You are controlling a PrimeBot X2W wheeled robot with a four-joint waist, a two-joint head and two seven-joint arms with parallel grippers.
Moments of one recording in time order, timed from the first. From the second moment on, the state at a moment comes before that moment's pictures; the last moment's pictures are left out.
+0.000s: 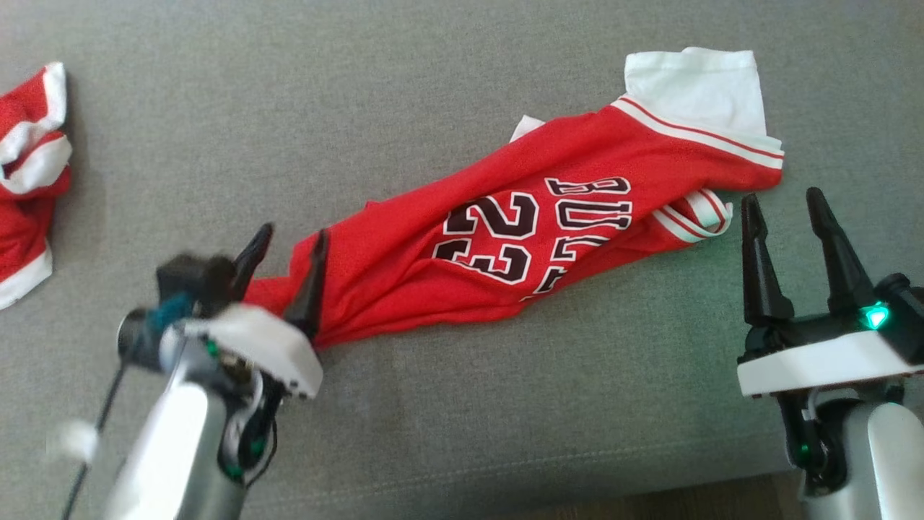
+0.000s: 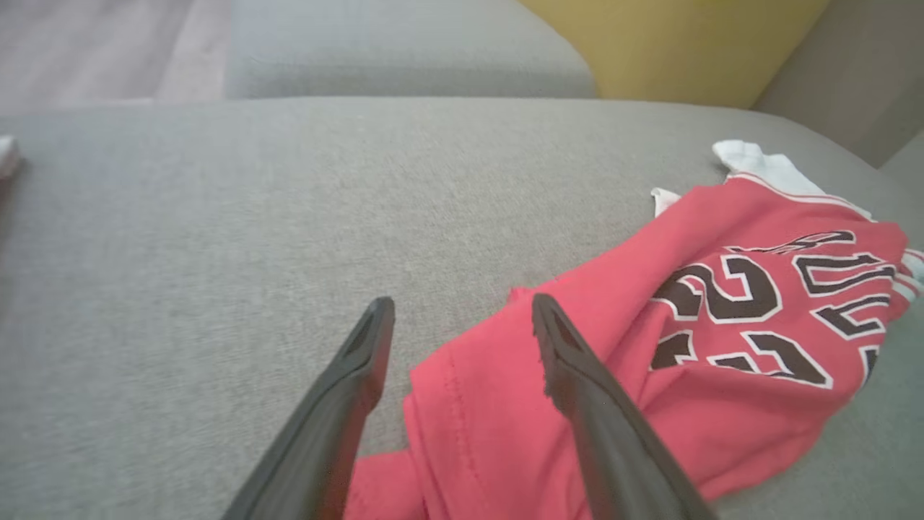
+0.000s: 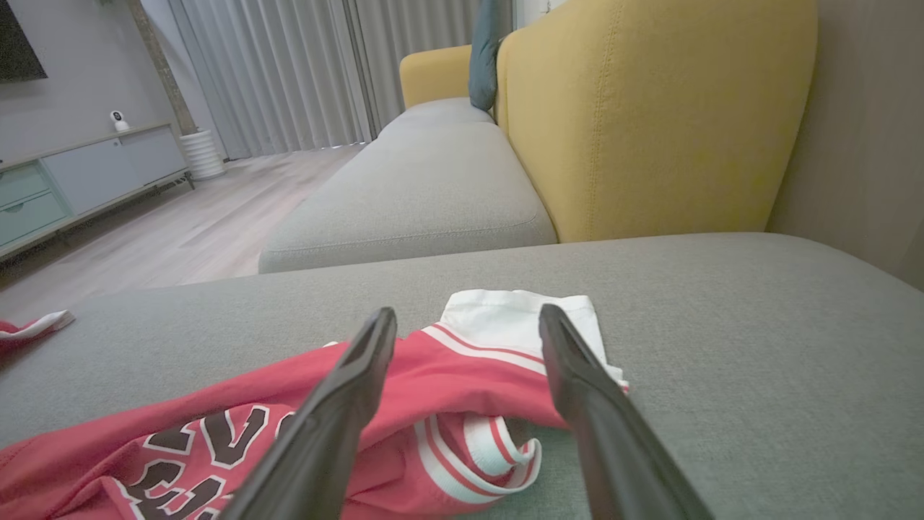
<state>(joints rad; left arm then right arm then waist) -0.20 0.18 -0.27 0.11 -0.30 0.02 0.03 -0.07 -0.07 -0.01 -0.10 0.20 0.13 -0.02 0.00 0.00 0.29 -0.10</state>
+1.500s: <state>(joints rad) -0.50 0.23 -0.35 0.42 -0.25 -0.05 -0.06 -0.10 -0.06 0.03 -0.04 0.28 0.13 -0.05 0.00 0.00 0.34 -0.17</state>
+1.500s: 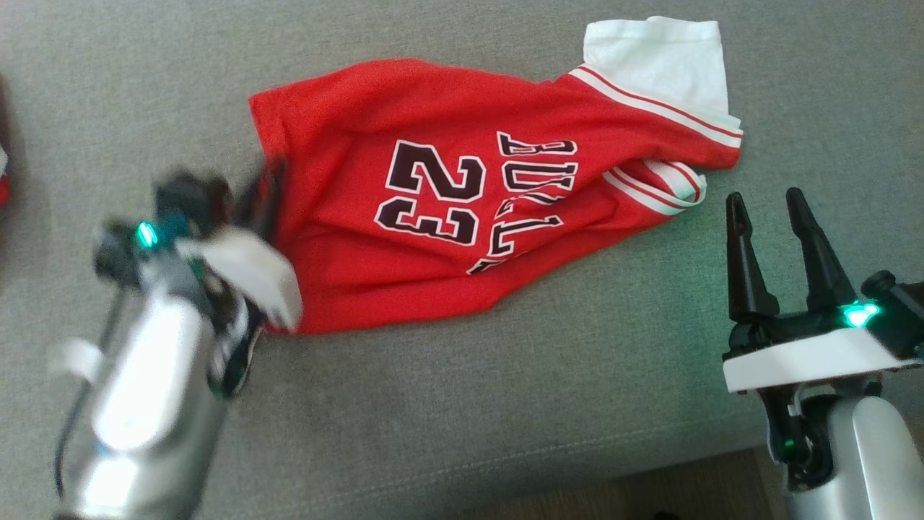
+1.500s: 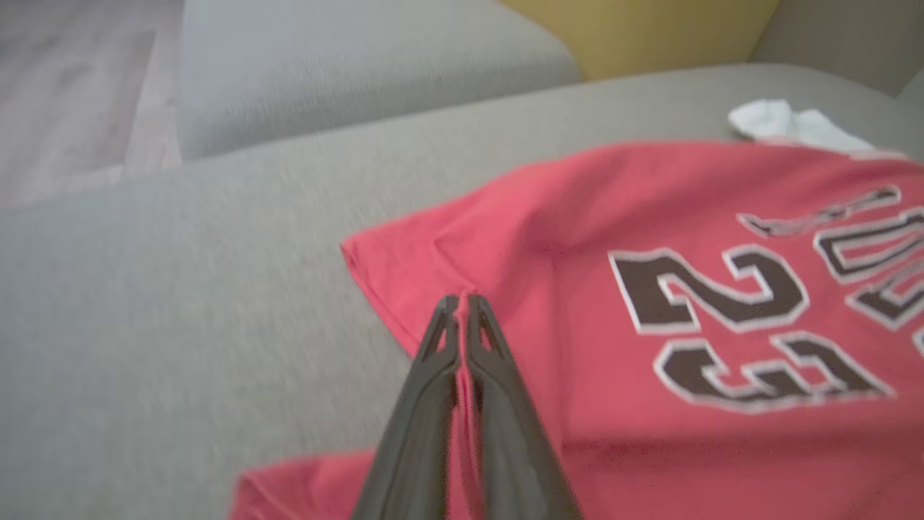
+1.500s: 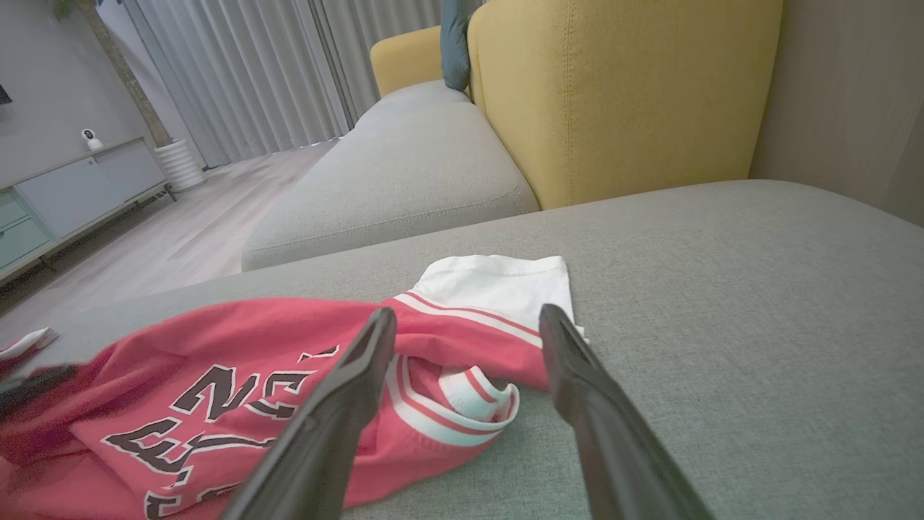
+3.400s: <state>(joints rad) -0.13 0.19 -0.24 0.04 -0.26 0.18 -0.24 -0.09 -0.10 0.00 -0.11 0.20 0.13 0.00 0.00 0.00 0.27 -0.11</state>
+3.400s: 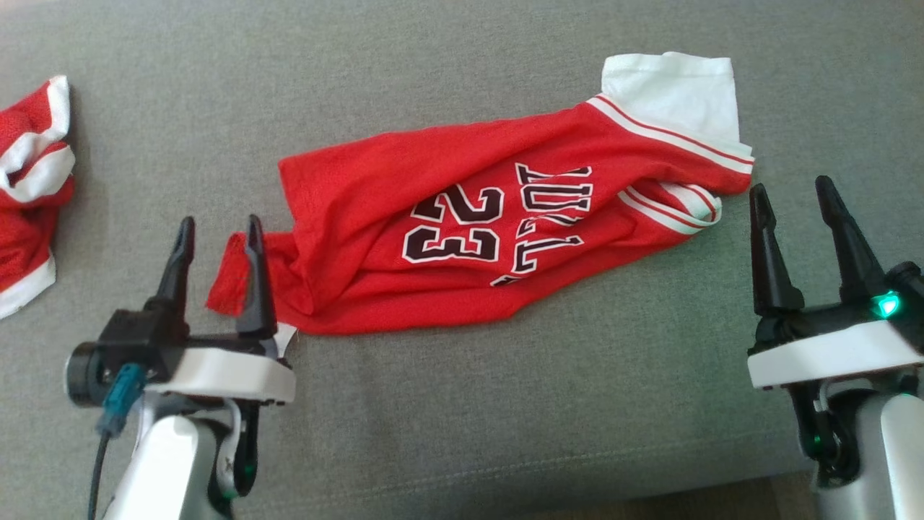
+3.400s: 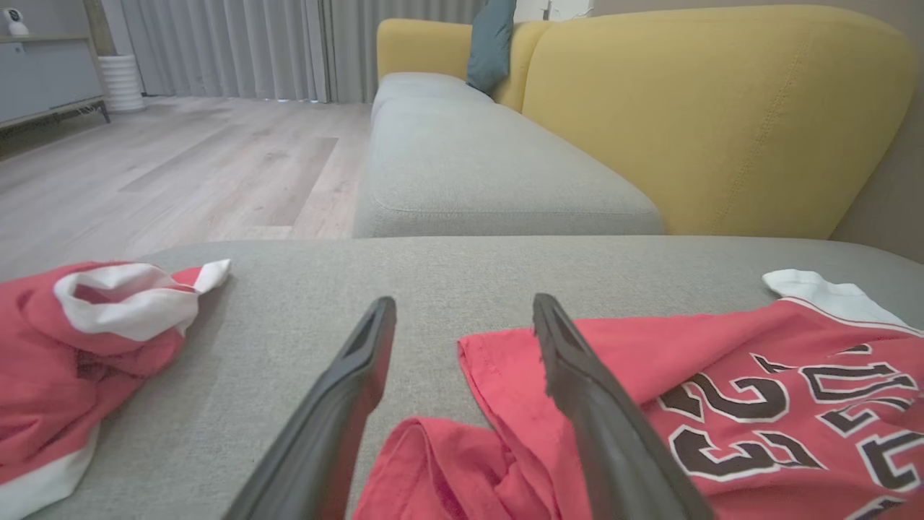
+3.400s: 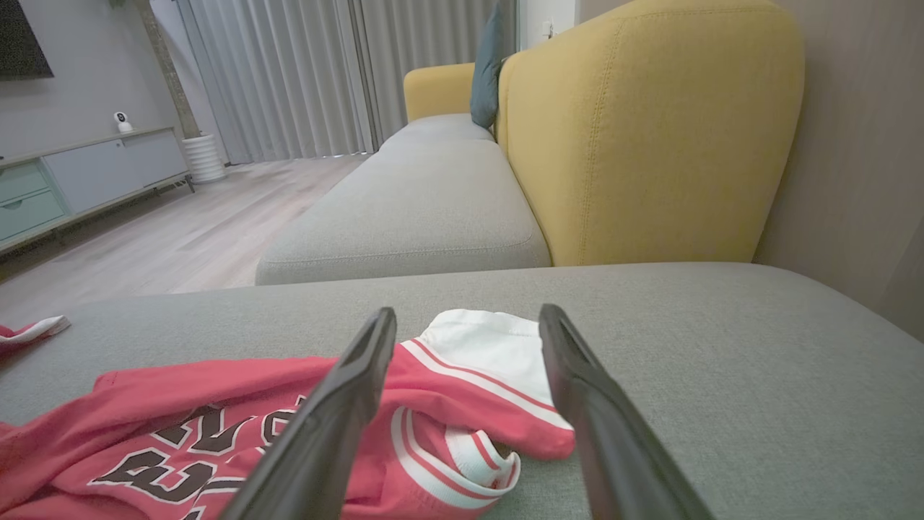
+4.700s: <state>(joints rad) -0.71 0.19 -0.37 0.63 -0.33 -0.01 0.10 -0.30 -0.16 -0.02 0.07 0.31 0.13 0.00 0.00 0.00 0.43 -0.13</state>
